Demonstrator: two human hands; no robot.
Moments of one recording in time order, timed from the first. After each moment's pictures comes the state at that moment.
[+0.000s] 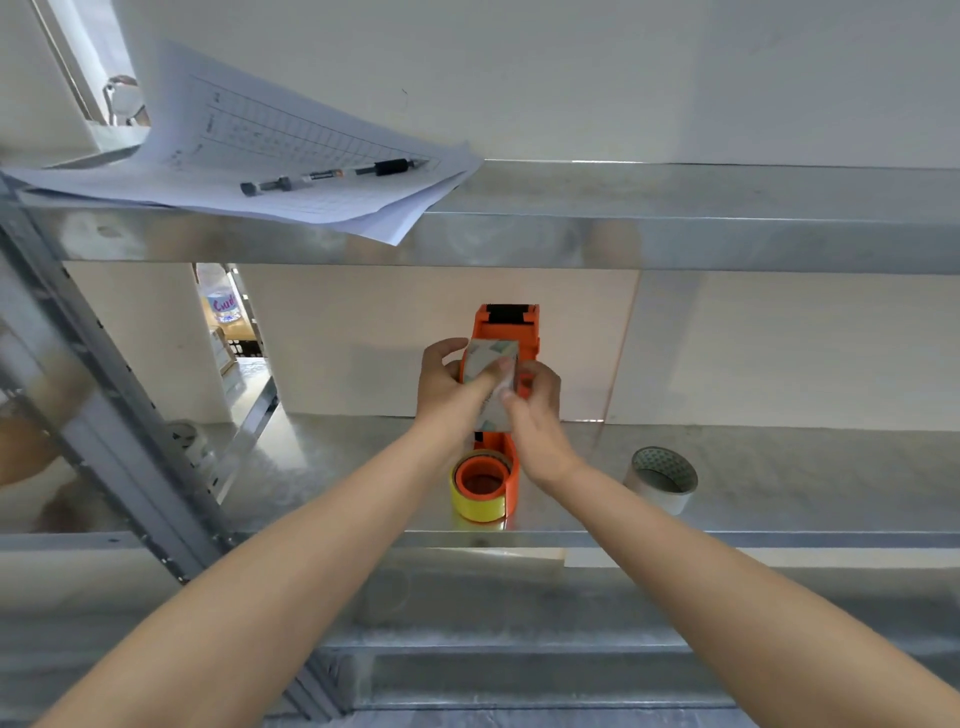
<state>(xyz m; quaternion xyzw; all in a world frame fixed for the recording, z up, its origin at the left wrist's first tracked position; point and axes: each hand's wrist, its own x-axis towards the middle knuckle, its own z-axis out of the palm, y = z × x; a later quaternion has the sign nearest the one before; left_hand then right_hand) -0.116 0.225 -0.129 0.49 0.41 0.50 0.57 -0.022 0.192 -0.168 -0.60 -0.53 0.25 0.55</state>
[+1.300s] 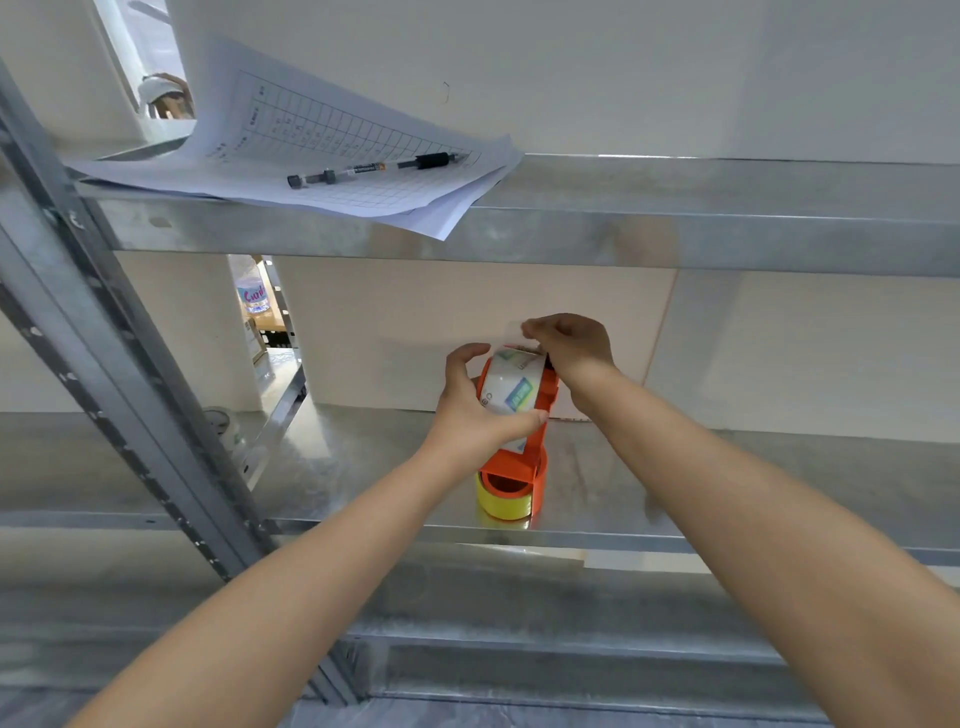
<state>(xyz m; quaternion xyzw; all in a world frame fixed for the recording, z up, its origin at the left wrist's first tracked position) -0.148 0.218 -0.147 0.65 0.41 0.42 0.48 -0.007 0.238 -0.101 -0.64 -0.38 0.33 0.58</state>
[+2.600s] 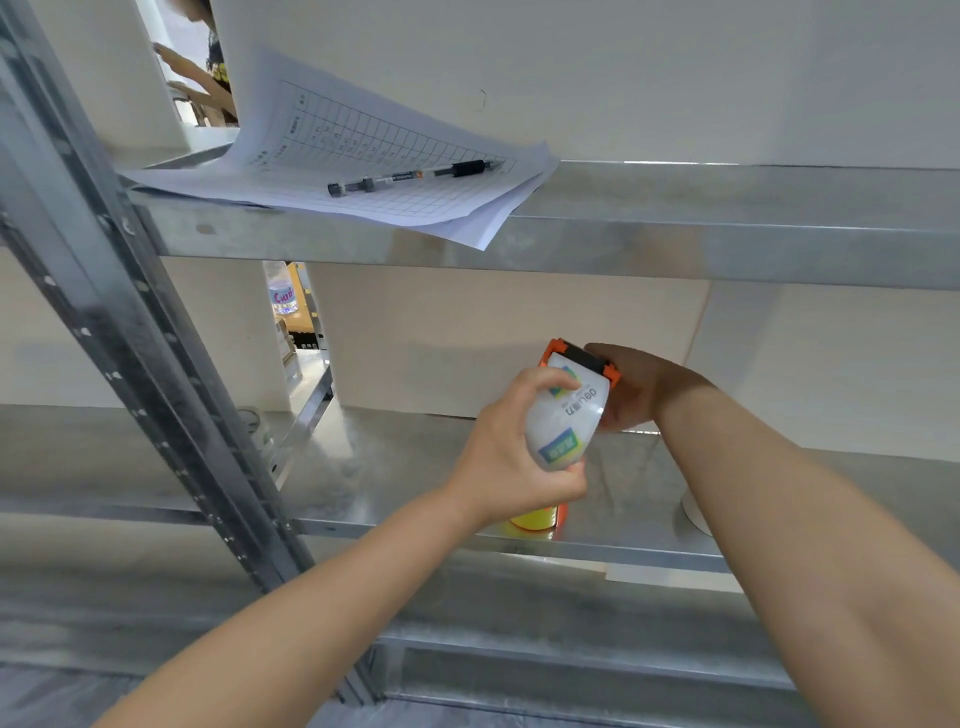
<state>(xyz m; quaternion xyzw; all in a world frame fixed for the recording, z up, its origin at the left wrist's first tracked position) -0.160 0.170 -0.119 0.77 0.28 0.46 0.34 0.042 0.254 -0.124 -0.57 -0.27 0.68 0.37</state>
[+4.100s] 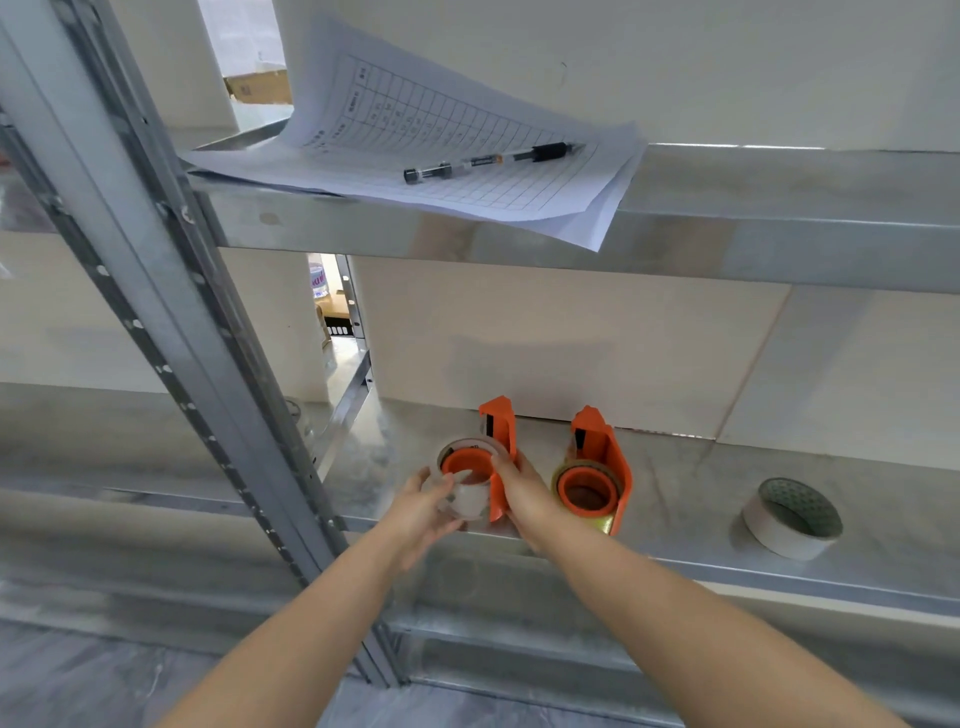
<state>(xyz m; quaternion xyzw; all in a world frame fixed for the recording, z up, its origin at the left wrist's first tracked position) -0.270 0.239 -0.234 0.31 0.52 0.36 0.71 -0.134 0.250 -0.262 -0.62 -0.32 0.58 0.43</state>
